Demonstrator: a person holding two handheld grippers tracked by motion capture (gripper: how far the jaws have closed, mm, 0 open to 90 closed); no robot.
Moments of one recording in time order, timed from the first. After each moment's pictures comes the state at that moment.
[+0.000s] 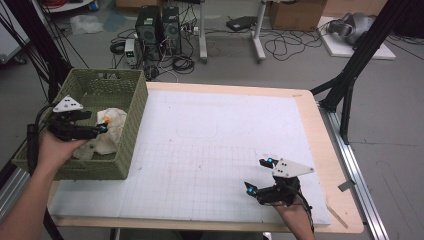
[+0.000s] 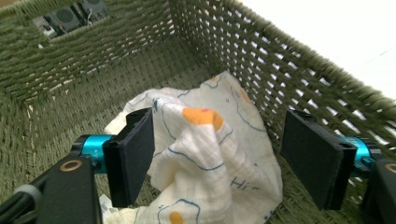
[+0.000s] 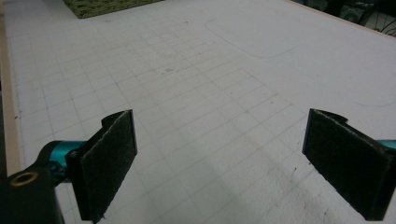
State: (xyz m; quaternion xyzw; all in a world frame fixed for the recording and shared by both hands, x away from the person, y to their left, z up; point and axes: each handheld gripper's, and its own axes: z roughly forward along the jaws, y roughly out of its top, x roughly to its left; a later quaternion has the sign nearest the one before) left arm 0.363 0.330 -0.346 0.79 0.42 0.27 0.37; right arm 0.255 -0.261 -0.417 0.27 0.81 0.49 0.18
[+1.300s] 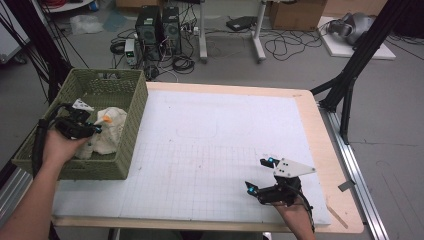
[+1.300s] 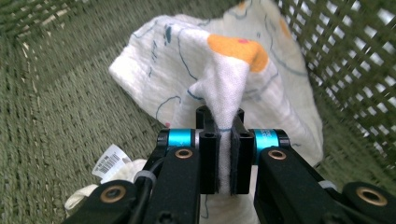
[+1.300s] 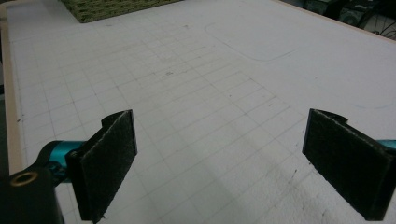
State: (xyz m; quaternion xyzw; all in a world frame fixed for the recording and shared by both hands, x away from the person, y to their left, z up) left arm 0.381 0.329 -0.359 0.82 0.46 0.23 0.26; right arm 0.255 -0.263 -0.416 0.27 0.81 0.50 0.18
